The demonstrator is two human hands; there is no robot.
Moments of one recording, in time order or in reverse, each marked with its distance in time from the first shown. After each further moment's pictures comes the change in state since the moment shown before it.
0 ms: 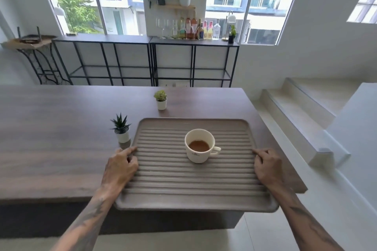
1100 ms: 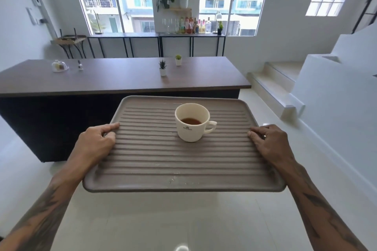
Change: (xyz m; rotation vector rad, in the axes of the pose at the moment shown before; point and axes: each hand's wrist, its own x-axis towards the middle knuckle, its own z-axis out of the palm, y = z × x) left_hand -0.602 -0.133 -0.365 -0.132 -0.007 -0.001; right_hand -0.603 -0.173 -0.374 0.099 -0.081 0.057
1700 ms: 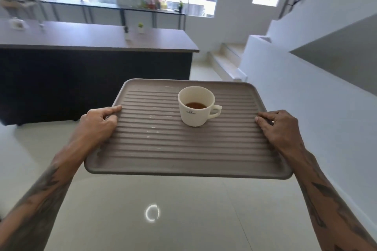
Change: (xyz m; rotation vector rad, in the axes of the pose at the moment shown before) left_hand -0.387 0.008 -0.036 -0.100 -0.138 0.091; right_hand -0.386 0.048 -0.263 -0.191 0.115 0.068
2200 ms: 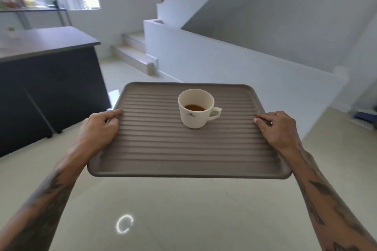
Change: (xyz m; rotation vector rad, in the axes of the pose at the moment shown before) left_hand -0.182 0.039 0.004 0.026 -0.440 0.402; right_hand -0.358 0.011 -0.167 -0.227 0.274 0.465
